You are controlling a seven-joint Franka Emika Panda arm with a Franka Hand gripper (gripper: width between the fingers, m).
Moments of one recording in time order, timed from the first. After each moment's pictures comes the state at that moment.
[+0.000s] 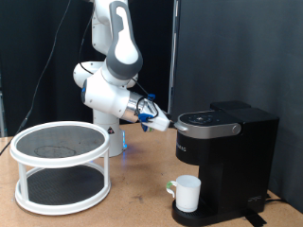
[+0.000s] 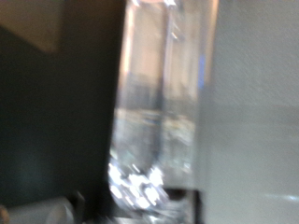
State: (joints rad) arm -0.26 -0.29 0.09 -2.77 1.39 1.85 1.43
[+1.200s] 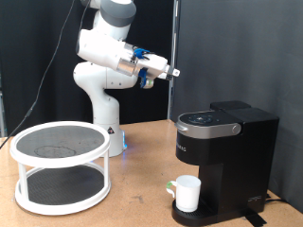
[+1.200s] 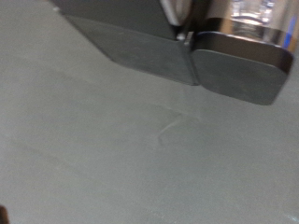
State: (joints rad) arm -0.27 -0.61 0.06 -2.71 1.40 1.86 1.50
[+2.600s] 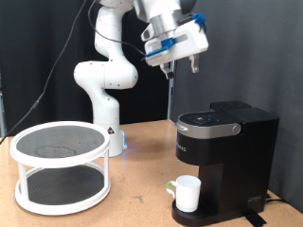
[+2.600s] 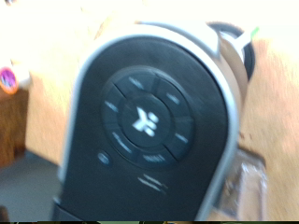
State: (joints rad) arm -0.42 -0.52 0.48 -2.32 0.43 2.15 1.94
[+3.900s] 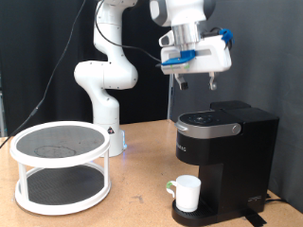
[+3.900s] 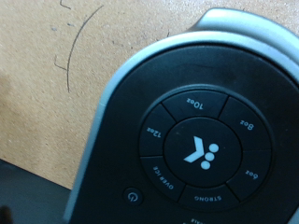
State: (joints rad) arm -0.47 -0.22 0.57 -2.14 0.31 2.11 1.98
